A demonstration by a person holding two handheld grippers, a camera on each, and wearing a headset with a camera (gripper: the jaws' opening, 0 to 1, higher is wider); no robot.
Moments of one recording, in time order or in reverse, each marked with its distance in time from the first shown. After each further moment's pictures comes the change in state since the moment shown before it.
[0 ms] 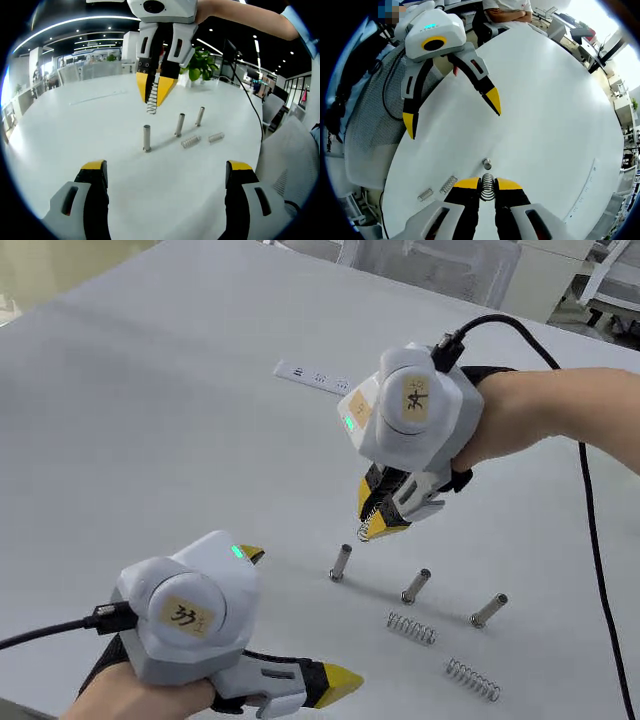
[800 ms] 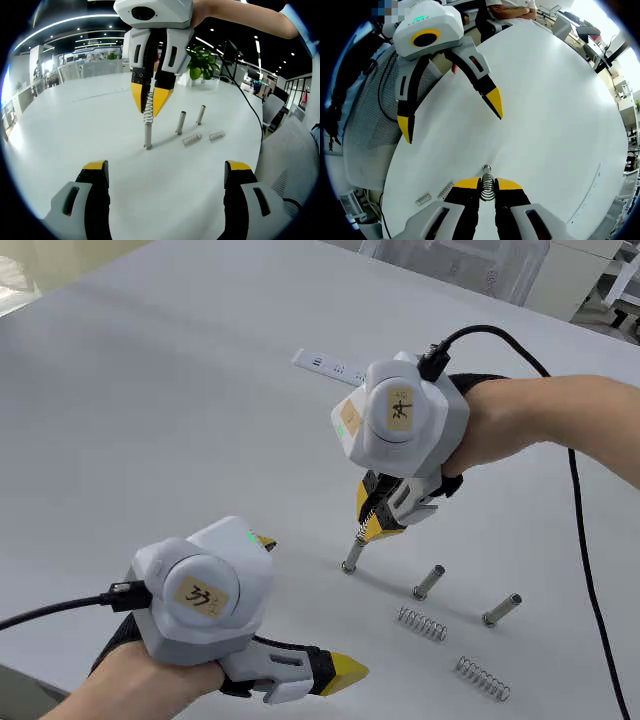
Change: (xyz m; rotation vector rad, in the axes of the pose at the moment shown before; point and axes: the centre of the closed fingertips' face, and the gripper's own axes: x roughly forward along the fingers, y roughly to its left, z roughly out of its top) left arm 0.001 0.002 -0.003 -0.012 0.010 -0.002; right arm 0.016 0.000 0.008 -0.011 0.014 0.031
